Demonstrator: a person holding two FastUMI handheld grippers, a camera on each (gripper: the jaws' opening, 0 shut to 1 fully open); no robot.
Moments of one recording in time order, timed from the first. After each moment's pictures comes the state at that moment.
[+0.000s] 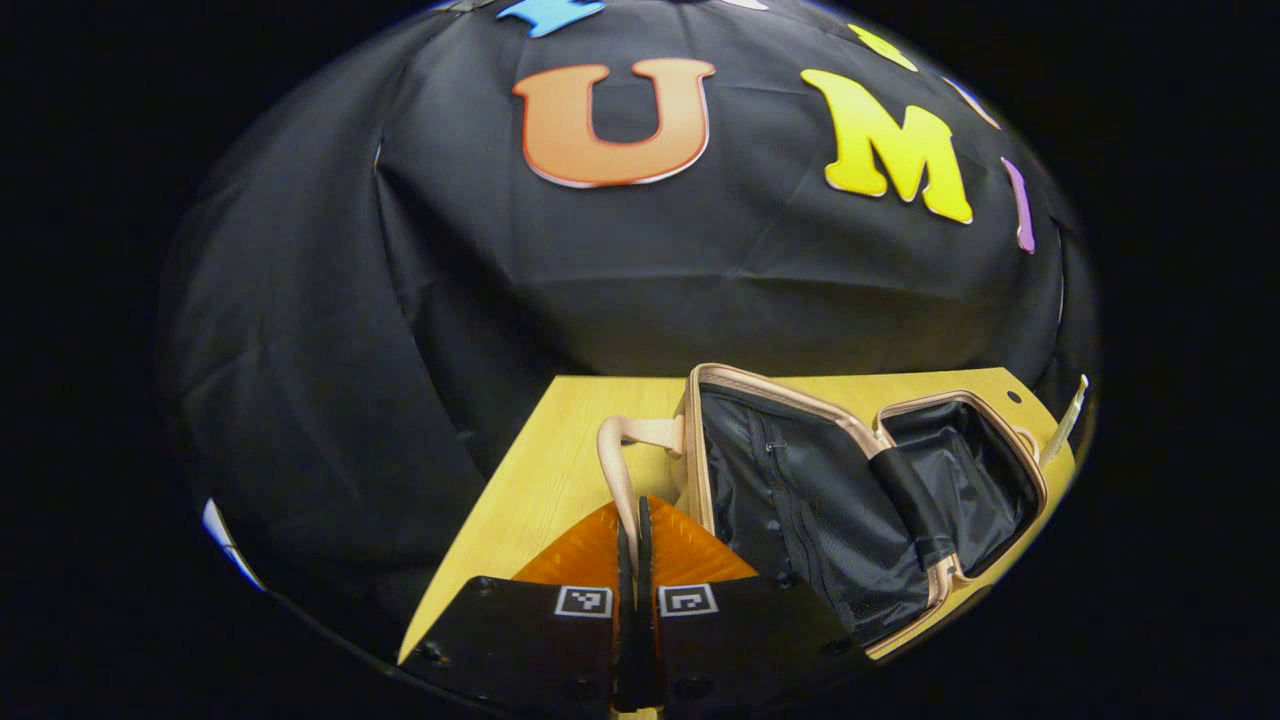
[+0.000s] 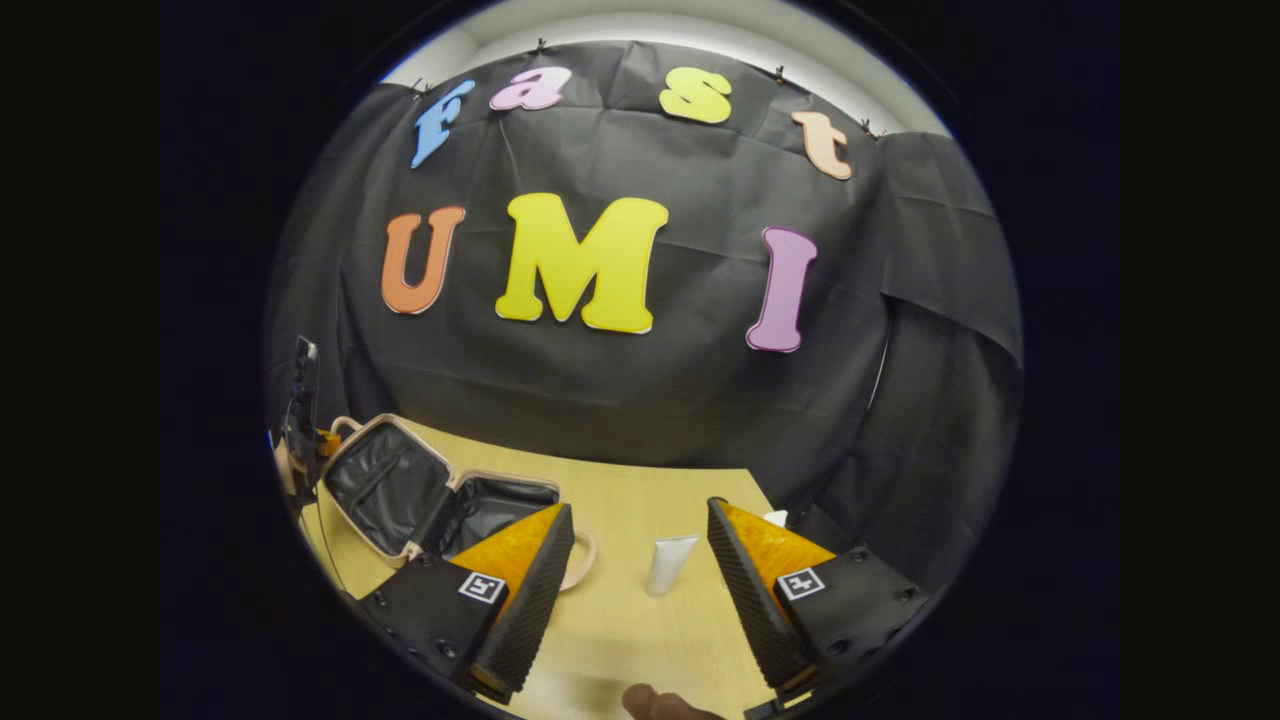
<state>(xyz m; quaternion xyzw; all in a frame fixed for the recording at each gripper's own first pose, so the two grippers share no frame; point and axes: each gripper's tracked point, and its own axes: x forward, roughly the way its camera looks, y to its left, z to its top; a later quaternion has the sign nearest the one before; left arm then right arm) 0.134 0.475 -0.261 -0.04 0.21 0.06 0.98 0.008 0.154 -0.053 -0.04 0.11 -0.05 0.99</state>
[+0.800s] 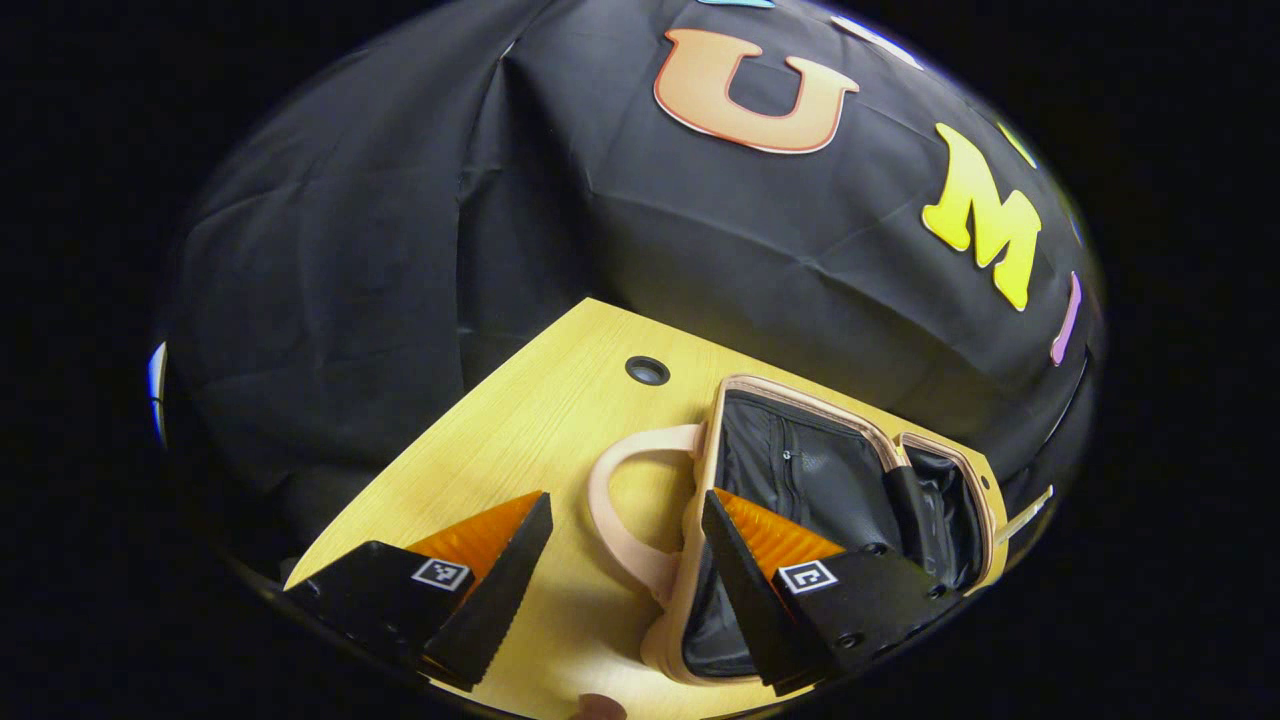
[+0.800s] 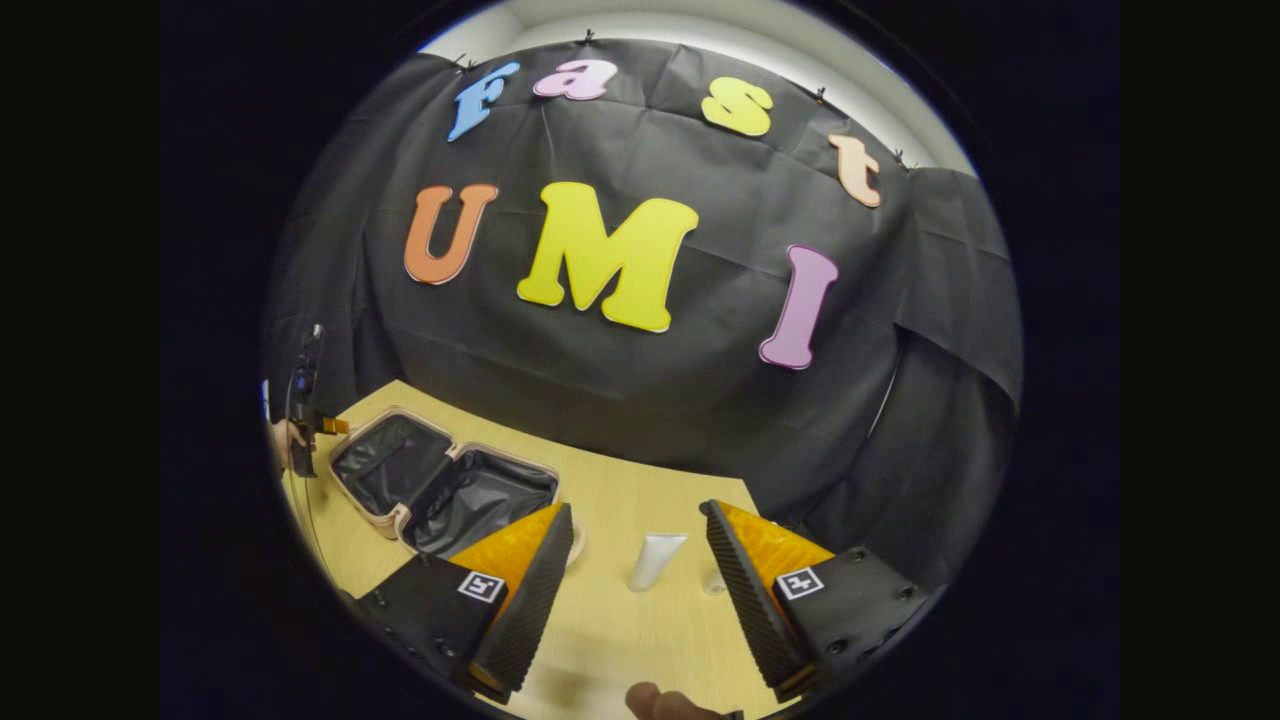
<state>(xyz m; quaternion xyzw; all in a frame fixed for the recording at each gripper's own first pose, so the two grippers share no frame) 0.124 0.477 -0.293 -0.19 0.22 0.08 0.95 0.003 0.153 -0.055 -0.09 0.10 -0.01 0.99</state>
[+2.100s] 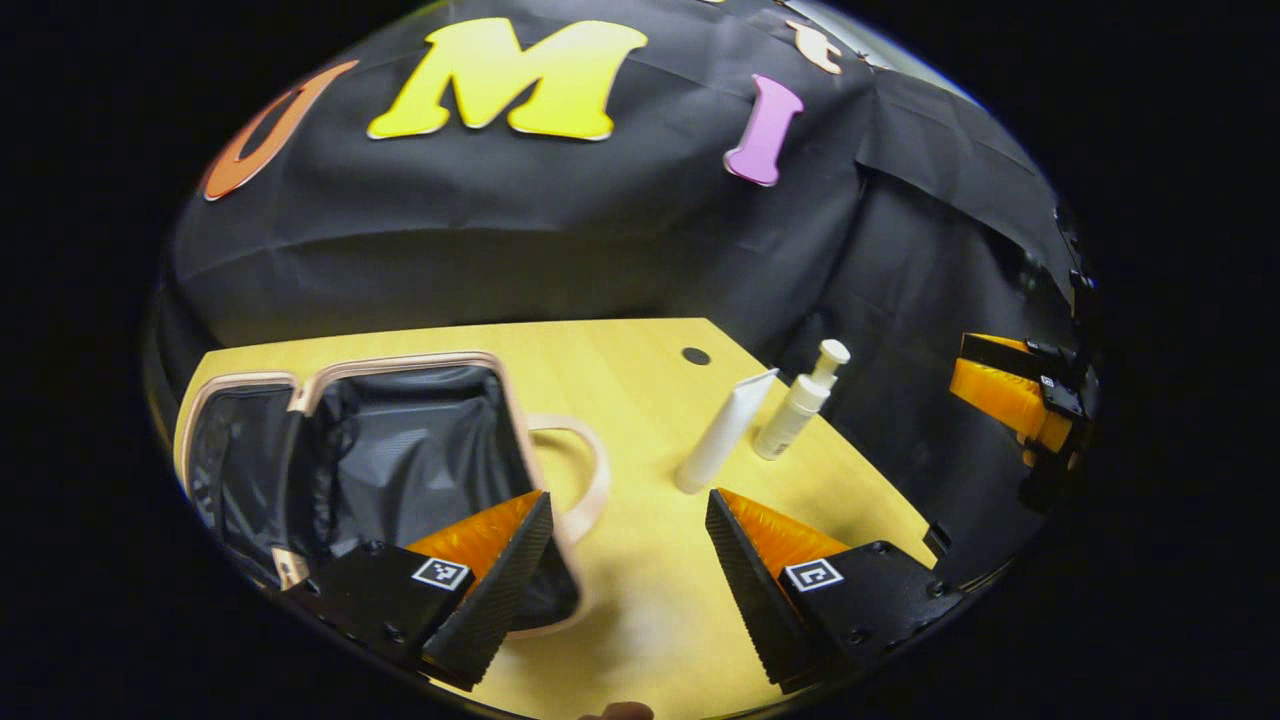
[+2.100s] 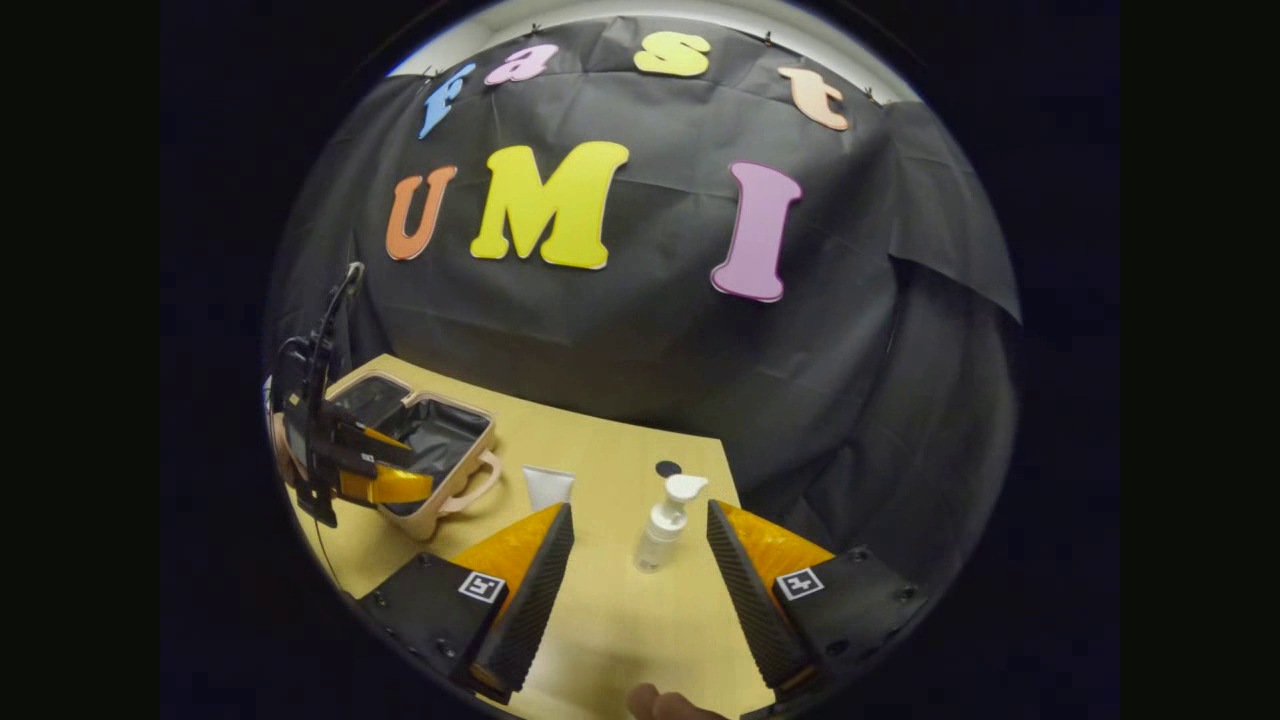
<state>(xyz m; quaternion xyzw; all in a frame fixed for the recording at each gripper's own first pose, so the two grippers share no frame) 0.093 -0.071 -0.214 -0.05 0.25 -0.28 0.92 0.031 -0.038 -0.137 -0.06 0.15 0.01 0.99</state>
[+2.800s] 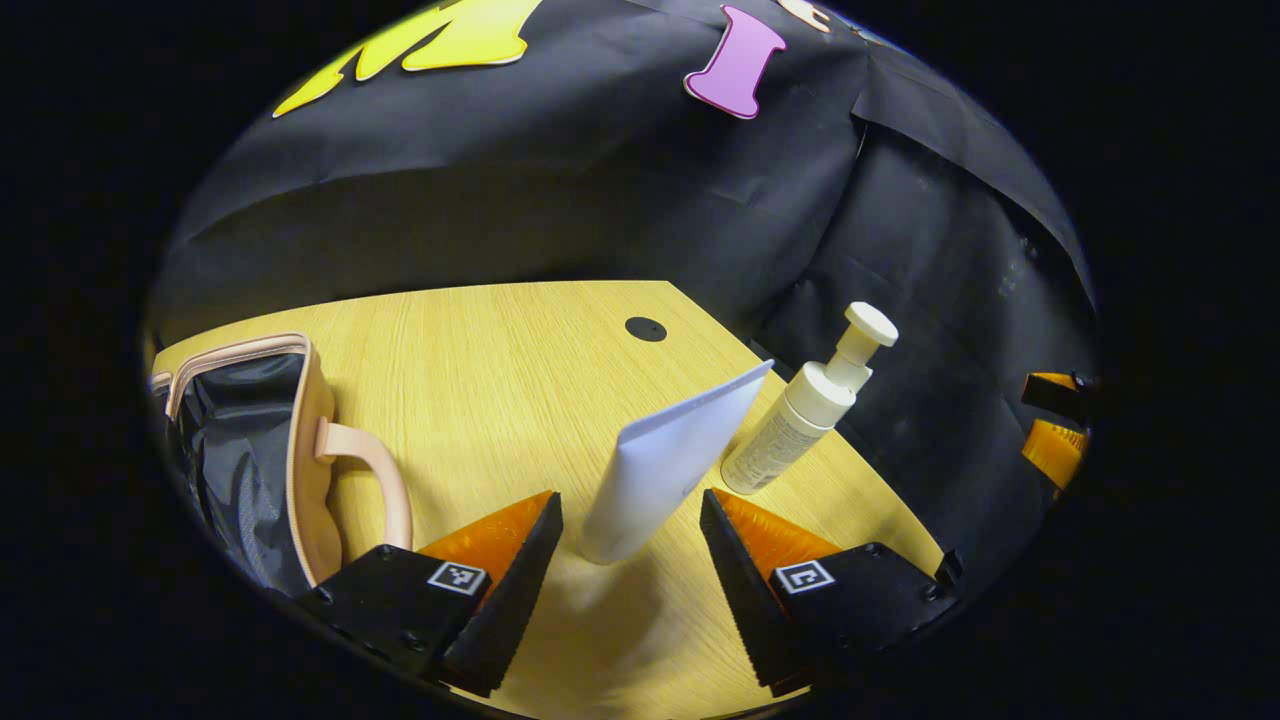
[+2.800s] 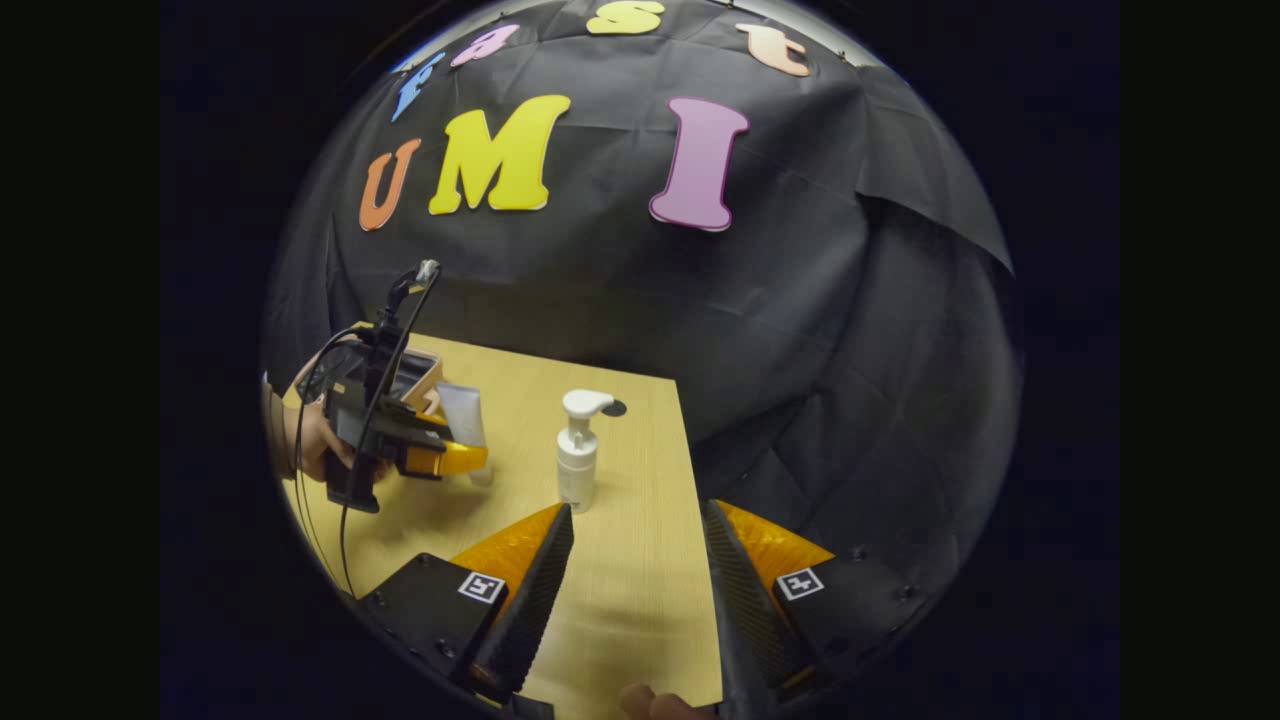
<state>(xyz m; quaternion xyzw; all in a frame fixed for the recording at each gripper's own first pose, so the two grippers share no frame) 0.166 -0.184 -0.268 -0.05 0.28 -0.29 0.91 0.020 -0.132 -0.203 -0.06 0.22 -0.02 0.97</state>
